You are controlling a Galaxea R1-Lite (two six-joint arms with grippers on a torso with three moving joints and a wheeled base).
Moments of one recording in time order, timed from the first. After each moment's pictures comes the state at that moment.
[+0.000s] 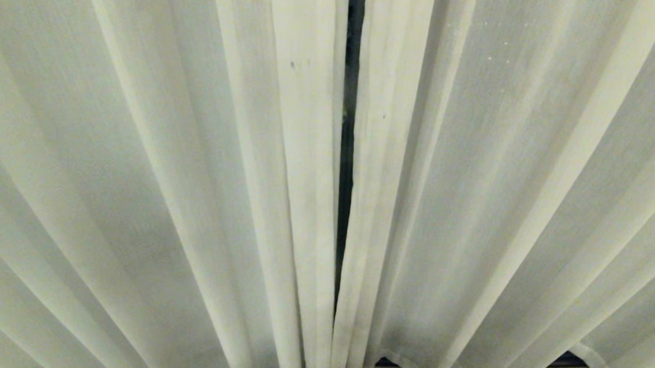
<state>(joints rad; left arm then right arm) 0.01 0.42 -0.67 0.10 -0.59 -0.02 0.00 0.00 0.00 0.00 -0.01 0.01</state>
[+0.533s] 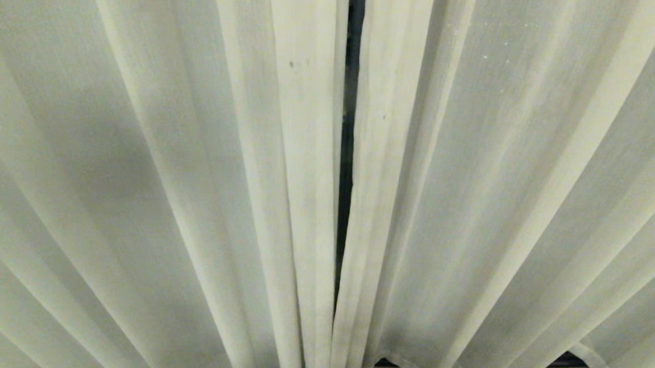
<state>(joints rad) -0.16 0.87 -1.08 0.10 -0.67 -0.02 0.00 0.00 0.00 0.00 -0.01 0.01</state>
